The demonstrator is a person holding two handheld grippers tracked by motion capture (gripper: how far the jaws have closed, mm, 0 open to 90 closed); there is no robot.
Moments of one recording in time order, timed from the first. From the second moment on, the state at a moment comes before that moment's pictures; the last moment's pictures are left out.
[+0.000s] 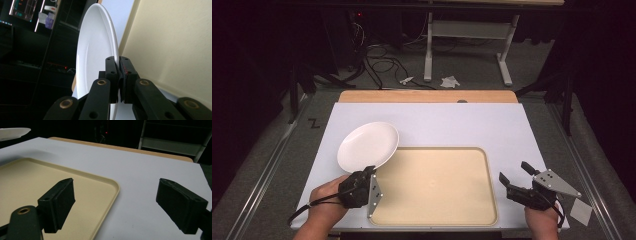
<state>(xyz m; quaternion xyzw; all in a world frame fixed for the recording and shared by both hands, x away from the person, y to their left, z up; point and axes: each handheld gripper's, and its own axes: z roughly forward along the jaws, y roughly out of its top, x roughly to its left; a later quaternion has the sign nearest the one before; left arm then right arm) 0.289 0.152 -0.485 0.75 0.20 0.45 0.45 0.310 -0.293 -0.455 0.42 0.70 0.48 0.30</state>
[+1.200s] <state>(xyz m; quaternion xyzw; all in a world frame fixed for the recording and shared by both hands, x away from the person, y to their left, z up) 0.266 0.085 -0.484 0.77 0.13 0.40 0.49 0.311 -0.292 -0.455 0.42 0.71 0.48 0.30</state>
